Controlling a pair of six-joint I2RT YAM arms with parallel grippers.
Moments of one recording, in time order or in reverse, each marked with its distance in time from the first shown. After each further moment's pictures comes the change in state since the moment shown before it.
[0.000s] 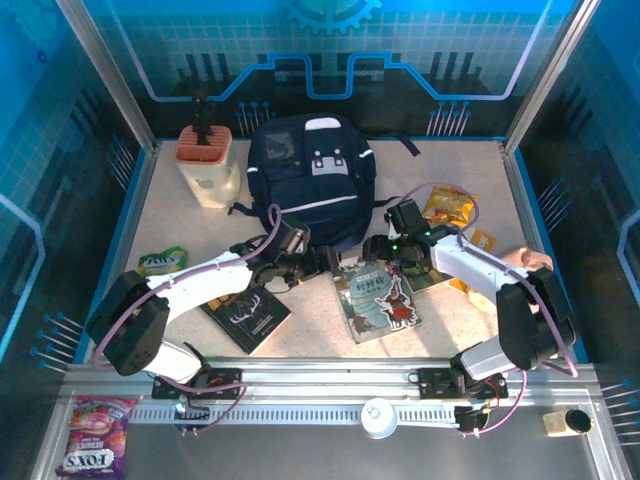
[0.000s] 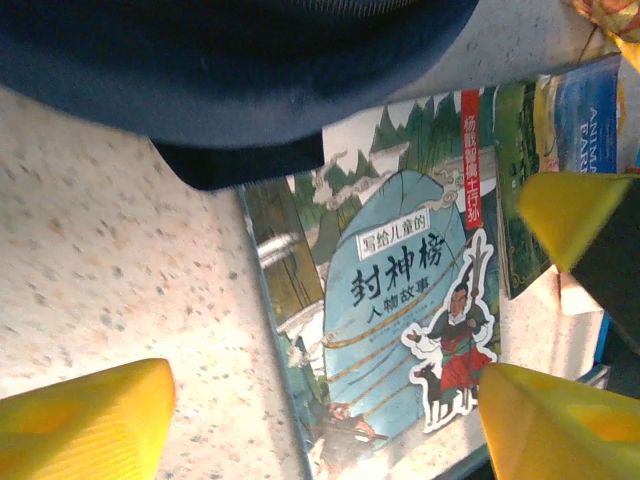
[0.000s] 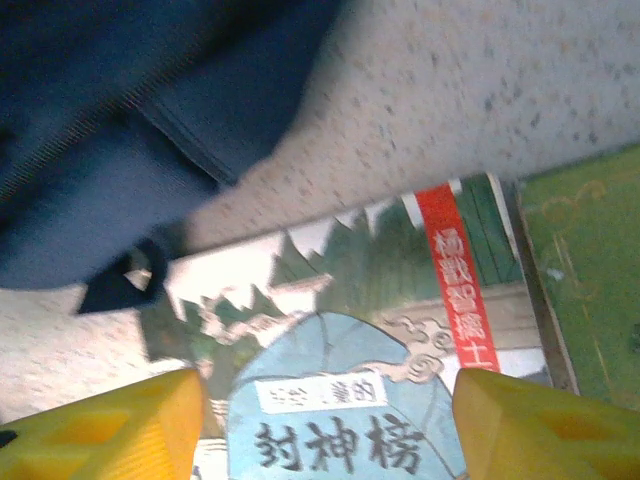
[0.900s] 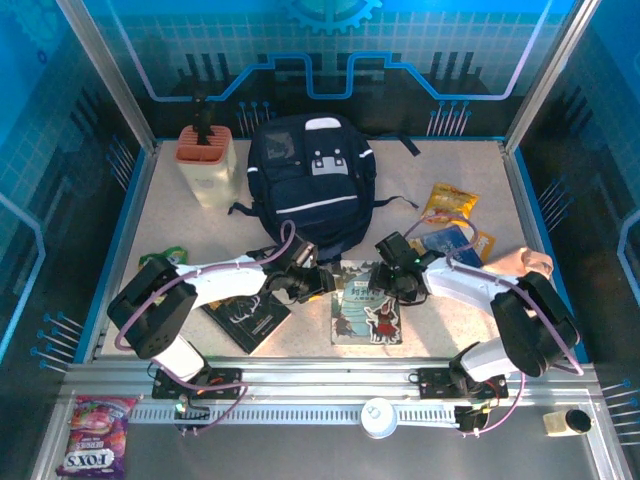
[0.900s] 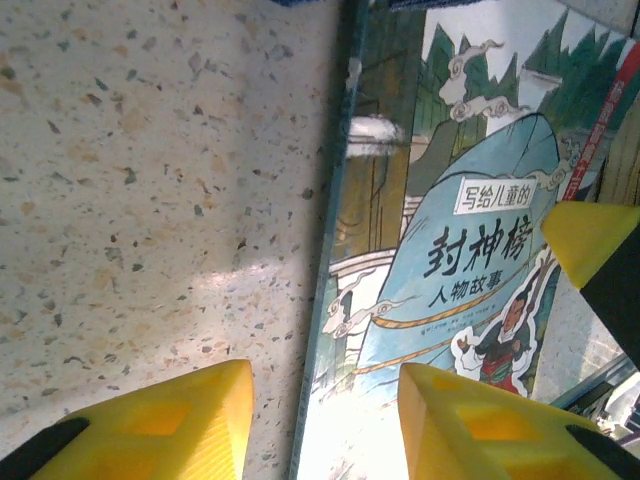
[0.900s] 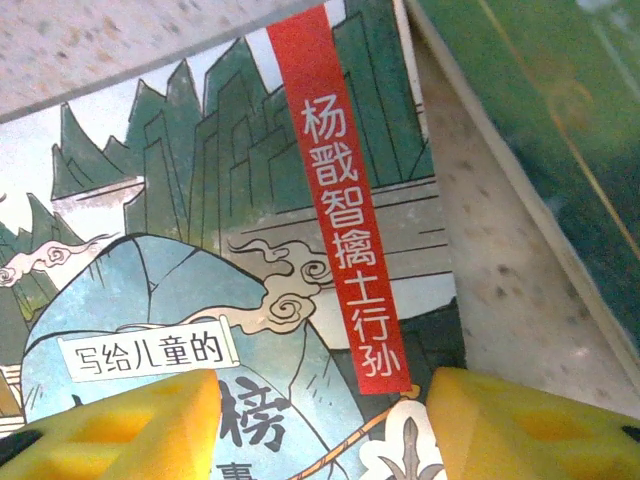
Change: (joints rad) left arm -0.029 0.123 -0.039 0.008 0.099 0.024; right arm 0.140 -0.053 -0.196 -0.021 0.164 0.373
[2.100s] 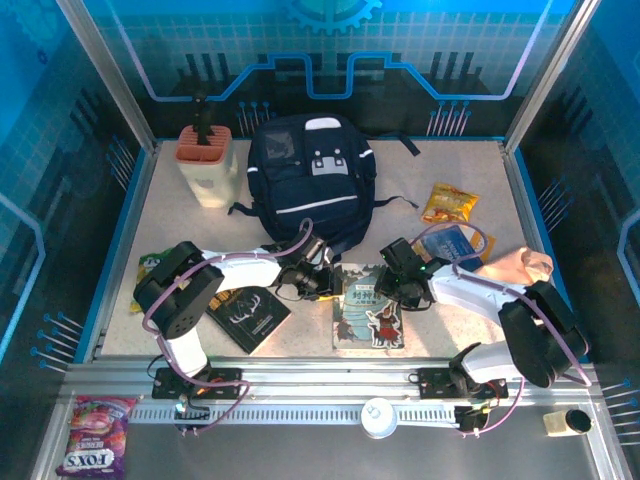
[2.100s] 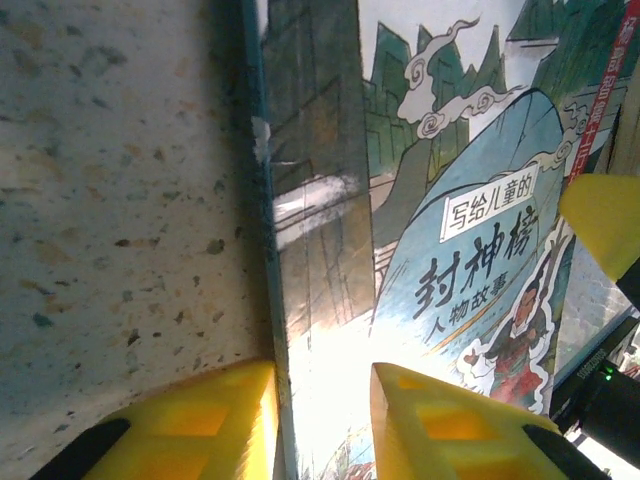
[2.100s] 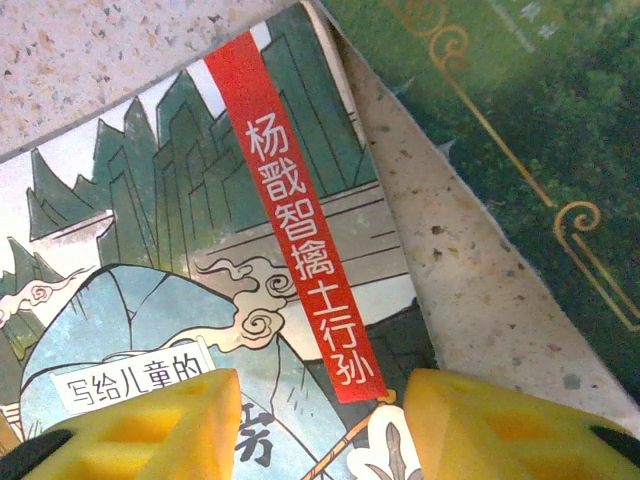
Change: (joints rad) left arm 0.010 0.161 0.079 0.051 0.142 0.158; right arm 0.000 -0.052 -0.061 0.035 0.013 0.090
